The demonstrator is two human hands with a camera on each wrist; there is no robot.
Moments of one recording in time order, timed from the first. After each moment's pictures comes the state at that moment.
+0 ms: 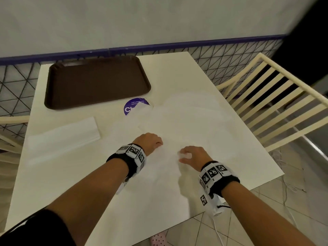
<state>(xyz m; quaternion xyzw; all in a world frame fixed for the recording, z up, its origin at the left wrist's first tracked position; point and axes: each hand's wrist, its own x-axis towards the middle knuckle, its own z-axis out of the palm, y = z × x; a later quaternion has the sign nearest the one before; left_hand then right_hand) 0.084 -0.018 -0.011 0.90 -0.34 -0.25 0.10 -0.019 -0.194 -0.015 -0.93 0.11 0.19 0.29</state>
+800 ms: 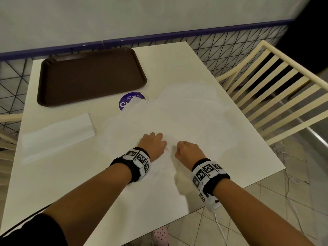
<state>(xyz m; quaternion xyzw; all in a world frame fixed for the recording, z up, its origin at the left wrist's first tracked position) 0.053 -0.044 -0.024 0.90 -0.40 -0.14 -0.09 -0.017 -0.178 -0.018 -0.98 0.05 0.15 0.11</state>
